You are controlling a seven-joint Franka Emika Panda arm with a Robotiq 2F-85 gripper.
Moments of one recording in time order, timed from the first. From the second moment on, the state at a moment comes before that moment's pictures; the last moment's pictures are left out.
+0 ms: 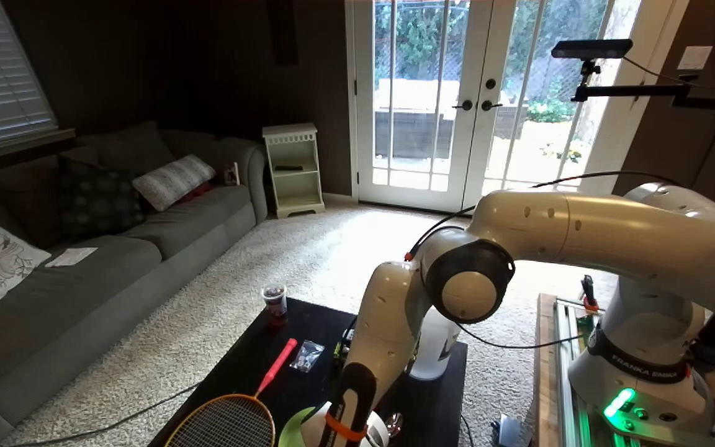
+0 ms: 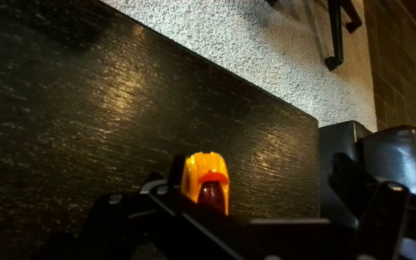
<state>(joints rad) 0.30 1.49 0.27 -1.46 0.40 2.32 -0.41</state>
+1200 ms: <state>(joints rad) 0.45 1.49 0.18 -1.43 0.40 2.30 -0.21</state>
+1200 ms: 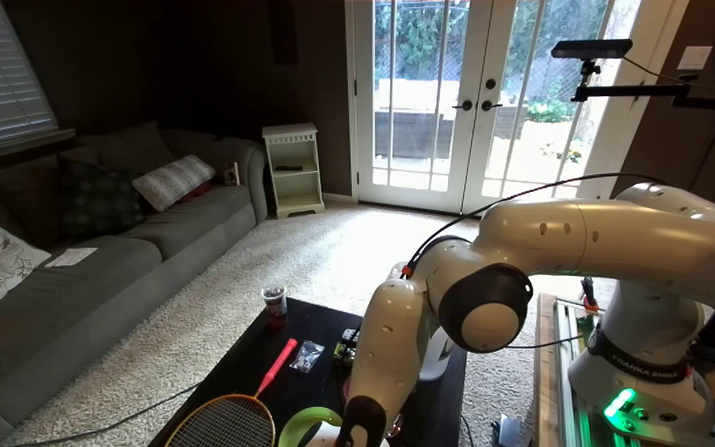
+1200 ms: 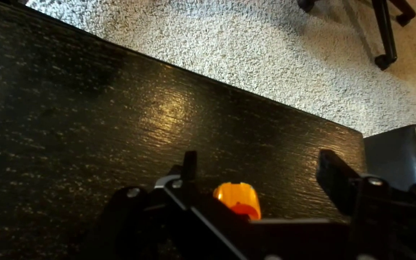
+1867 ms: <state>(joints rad) 0.50 1.48 0.12 -1.42 0.40 2.29 -0.17</state>
